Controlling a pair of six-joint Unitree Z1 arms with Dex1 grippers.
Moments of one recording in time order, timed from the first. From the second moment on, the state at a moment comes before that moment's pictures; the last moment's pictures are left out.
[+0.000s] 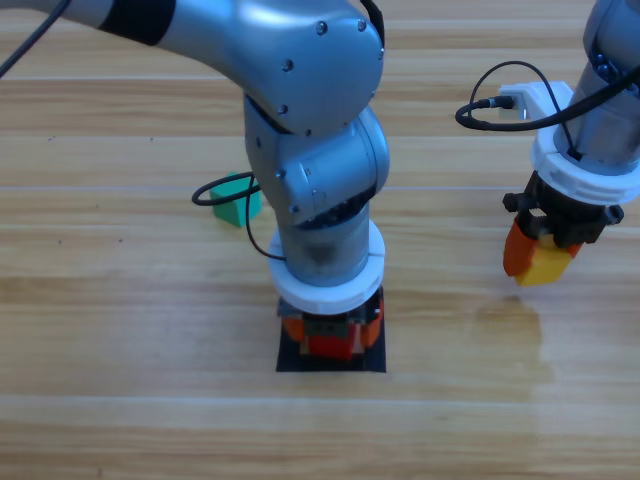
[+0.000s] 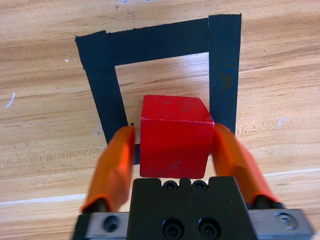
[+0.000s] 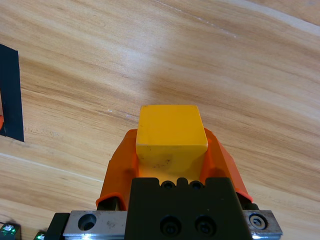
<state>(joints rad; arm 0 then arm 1) -0.94 2.24 -1.67 0.87 0.10 -0.90 0.60 2.12 -1.53 0.91 0.09 0.30</state>
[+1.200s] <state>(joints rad) -0.57 1.91 -1.67 0.95 0.21 -0.41 0.84 1.96 -1.59 0.92 -0.12 0.29</state>
